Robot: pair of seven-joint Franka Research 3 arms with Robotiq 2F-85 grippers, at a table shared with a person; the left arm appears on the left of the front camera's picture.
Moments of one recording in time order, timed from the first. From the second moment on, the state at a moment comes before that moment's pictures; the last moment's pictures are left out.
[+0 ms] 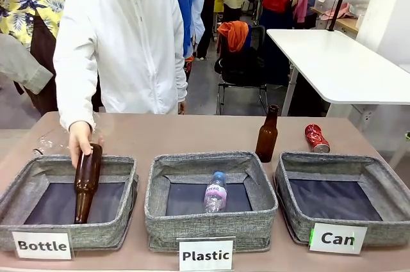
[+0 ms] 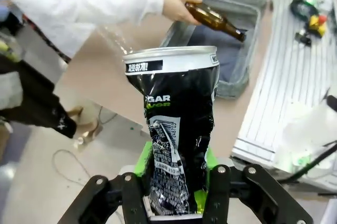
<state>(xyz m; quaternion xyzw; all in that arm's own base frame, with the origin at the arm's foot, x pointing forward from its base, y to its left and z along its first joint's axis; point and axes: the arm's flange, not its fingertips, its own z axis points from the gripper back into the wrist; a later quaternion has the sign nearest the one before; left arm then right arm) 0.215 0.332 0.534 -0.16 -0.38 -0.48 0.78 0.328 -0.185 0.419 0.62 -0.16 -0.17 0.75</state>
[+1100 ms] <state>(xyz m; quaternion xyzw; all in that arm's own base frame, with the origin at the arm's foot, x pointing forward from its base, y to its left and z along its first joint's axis) 0.257 0.030 0.587 -0.13 -0.22 -0.58 0.77 0.328 -0.185 0.419 0.62 -0.16 -0.17 0.75</state>
